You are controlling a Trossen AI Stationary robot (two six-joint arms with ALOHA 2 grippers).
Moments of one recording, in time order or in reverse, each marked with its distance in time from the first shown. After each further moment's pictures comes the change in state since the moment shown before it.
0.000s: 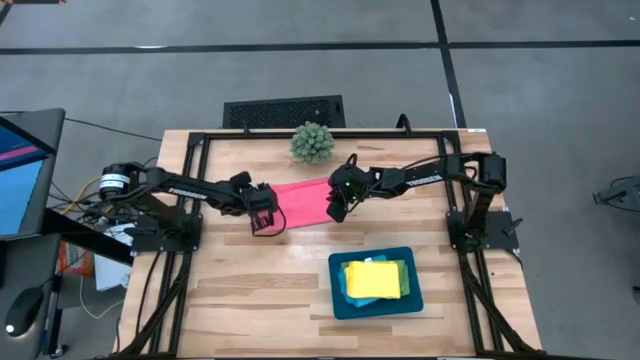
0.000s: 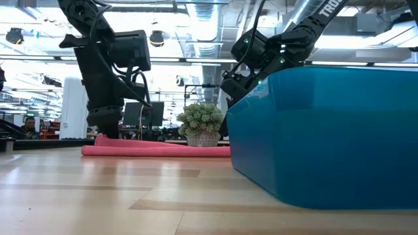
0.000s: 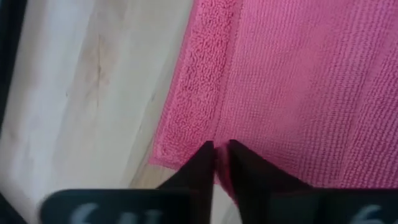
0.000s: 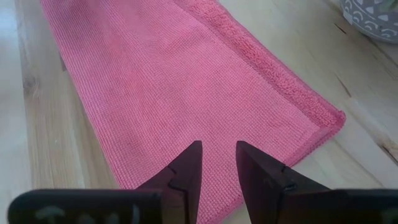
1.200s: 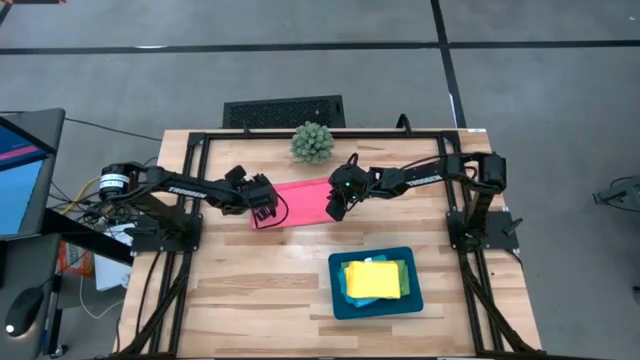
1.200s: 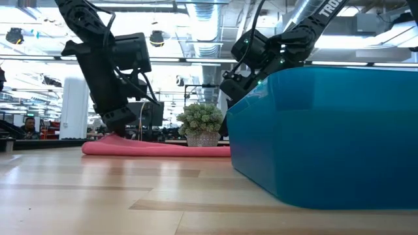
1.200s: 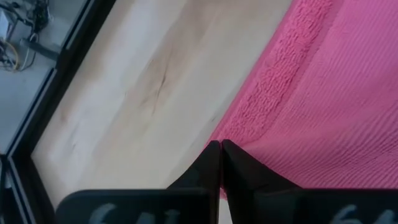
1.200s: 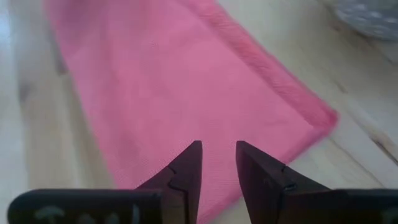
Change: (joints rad) left arm 0.045 -0.004 -0.033 0.102 -0.174 -0.122; right arm -0.004 0.000 0.000 -0.002 0.023 0.029
